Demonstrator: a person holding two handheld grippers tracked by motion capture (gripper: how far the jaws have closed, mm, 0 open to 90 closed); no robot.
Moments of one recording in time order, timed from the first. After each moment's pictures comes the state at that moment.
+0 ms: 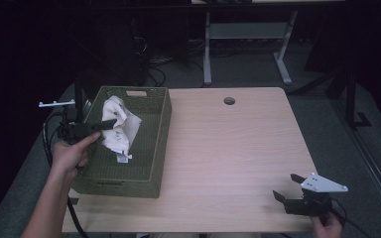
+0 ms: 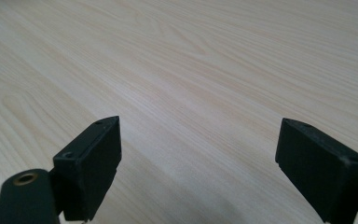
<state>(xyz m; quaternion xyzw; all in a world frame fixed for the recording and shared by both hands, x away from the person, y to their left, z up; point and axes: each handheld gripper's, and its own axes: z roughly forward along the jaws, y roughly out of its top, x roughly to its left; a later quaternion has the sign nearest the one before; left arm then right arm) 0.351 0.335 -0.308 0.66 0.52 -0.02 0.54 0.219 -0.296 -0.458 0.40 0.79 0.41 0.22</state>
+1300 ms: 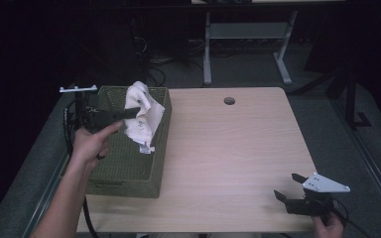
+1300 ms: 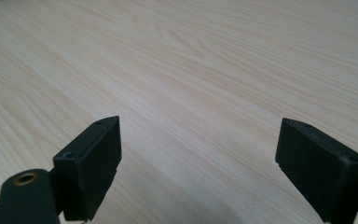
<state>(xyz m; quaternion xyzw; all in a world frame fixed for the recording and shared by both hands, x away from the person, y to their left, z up) 0.359 0.269 -0.274 0.68 0.45 -0.04 0.57 0.219 -0.299 -0.457 0.40 0.79 0.42 0.22</state>
